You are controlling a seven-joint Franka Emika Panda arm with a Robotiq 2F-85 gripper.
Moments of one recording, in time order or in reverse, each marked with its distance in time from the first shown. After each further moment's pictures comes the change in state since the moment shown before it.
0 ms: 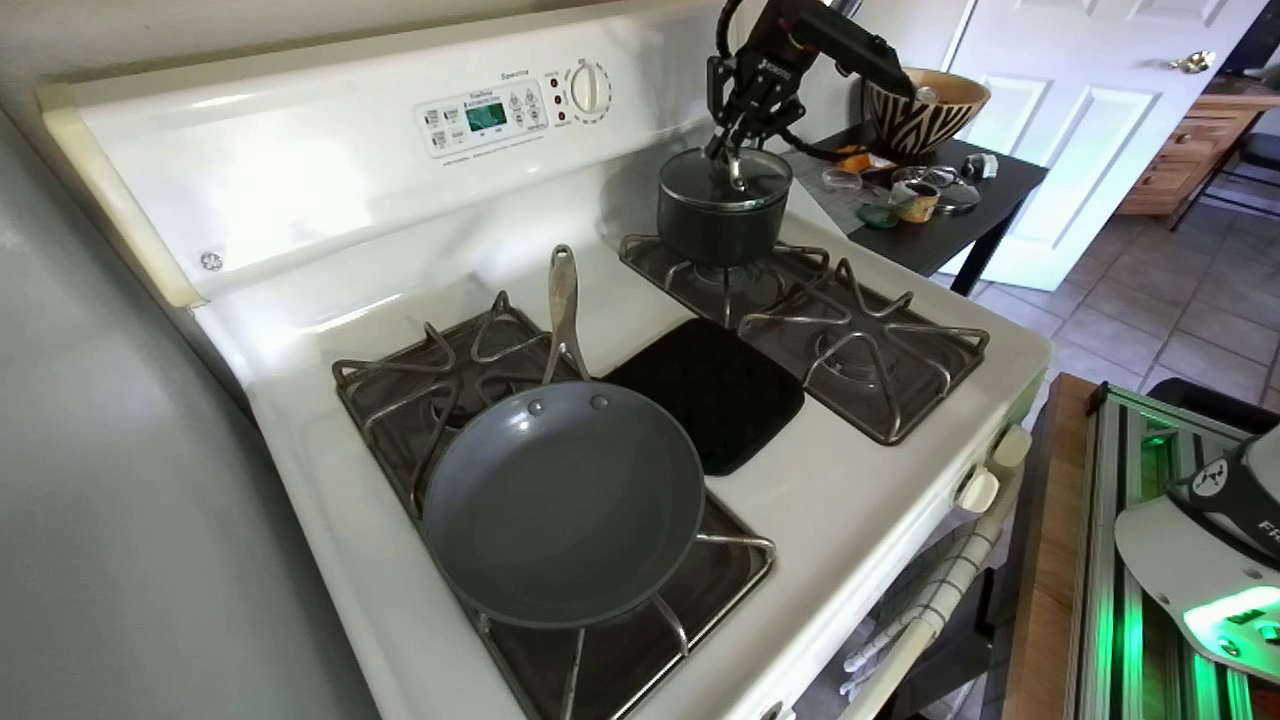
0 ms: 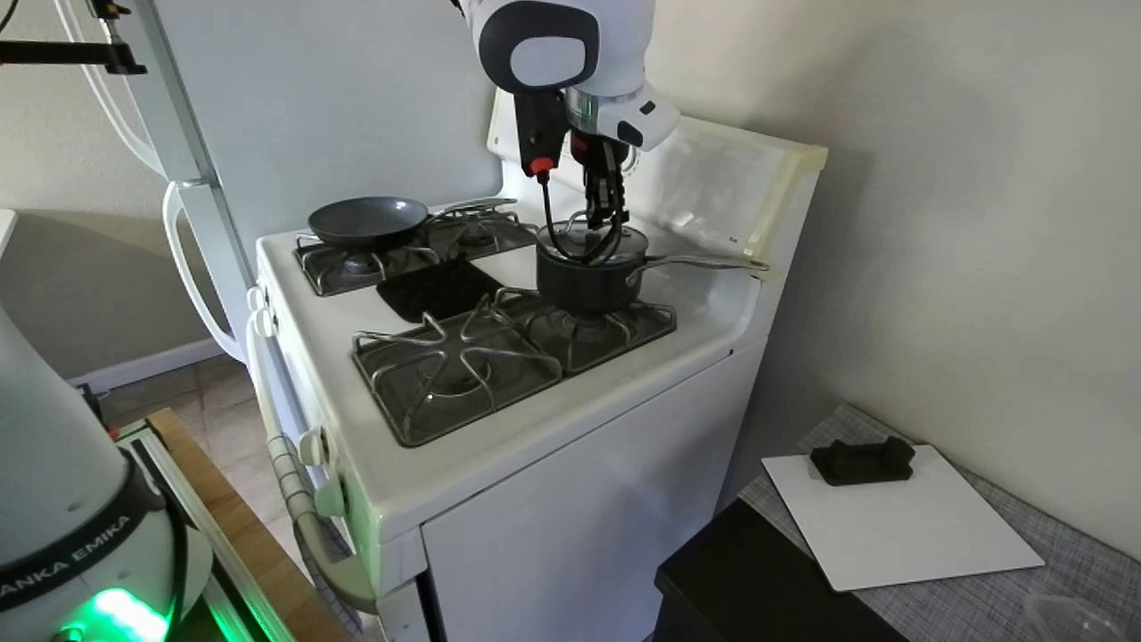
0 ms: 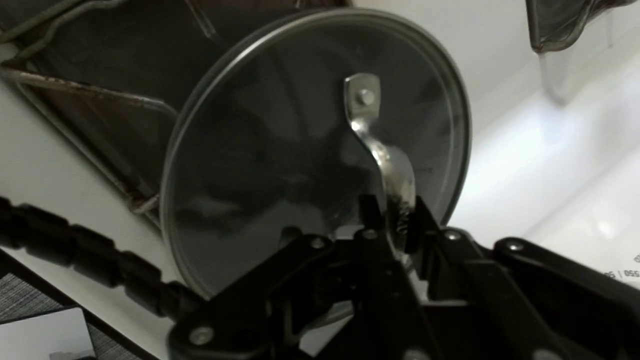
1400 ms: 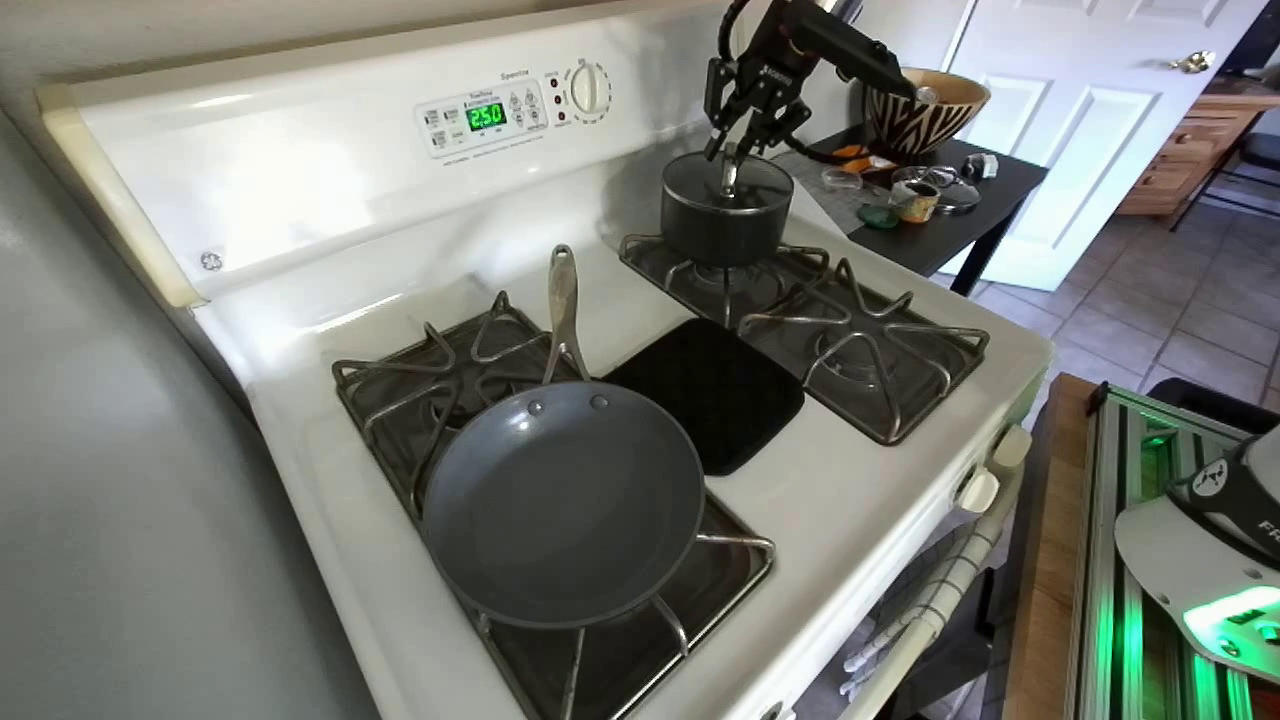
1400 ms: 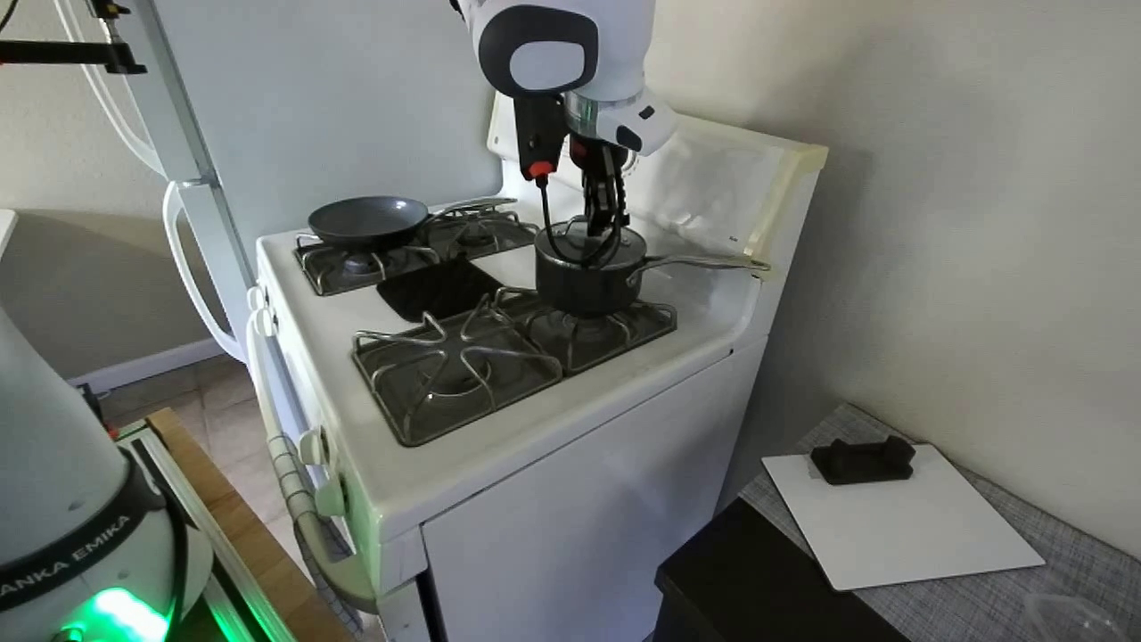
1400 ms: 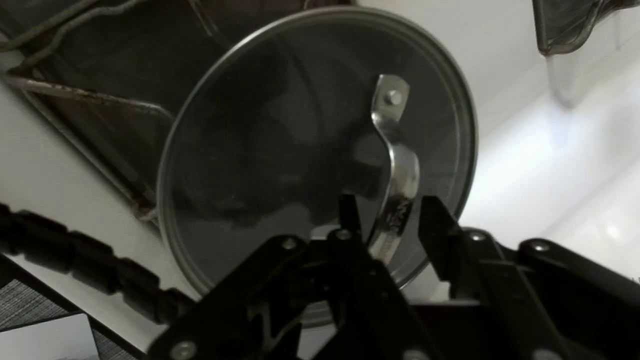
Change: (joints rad) arm 0.001 0.005 -0.003 -0.007 0.001 0.001 0.000
